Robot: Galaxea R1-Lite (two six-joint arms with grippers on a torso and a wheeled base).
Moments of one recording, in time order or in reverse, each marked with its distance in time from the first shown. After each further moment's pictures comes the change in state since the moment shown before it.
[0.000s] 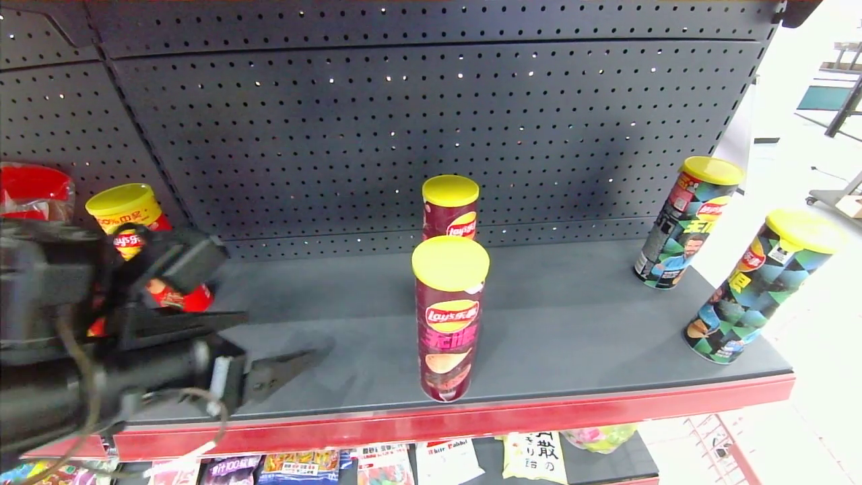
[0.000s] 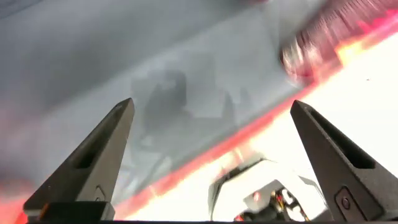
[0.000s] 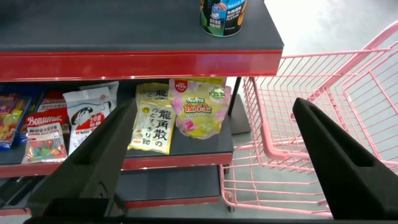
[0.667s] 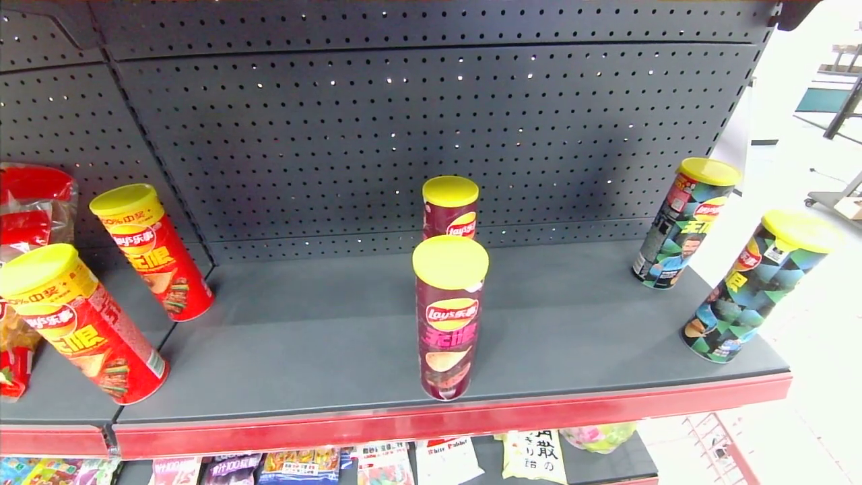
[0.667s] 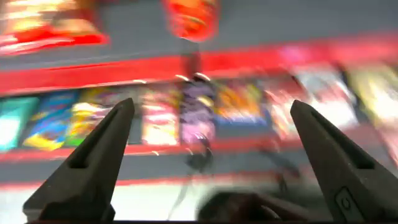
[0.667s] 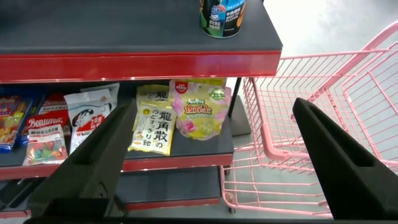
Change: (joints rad) left arm 0.113 -1.157 0.126 0.813 0.471 -0.058; right arm 0.000 0.000 0.007 -0.011 -0.002 0.005
